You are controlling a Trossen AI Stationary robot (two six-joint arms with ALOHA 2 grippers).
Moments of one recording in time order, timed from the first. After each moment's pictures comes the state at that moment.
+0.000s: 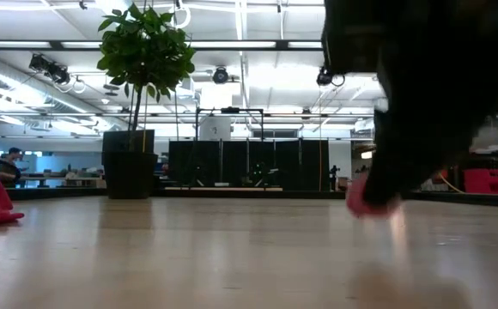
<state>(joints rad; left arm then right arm) 0.00 1.64 2.35 -1.53 -0.26 -0.25 0.56 1.95 1.14 -0.21 0.23 0.97</state>
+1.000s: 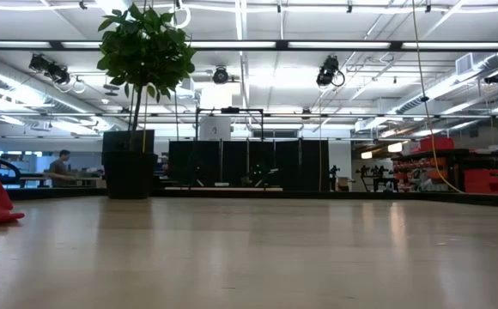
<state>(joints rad) 0.00 1.64 2.35 -1.52 -0.26 -0.24 0.80 1.61 1.14 -0.83 -0.09 1.58</state>
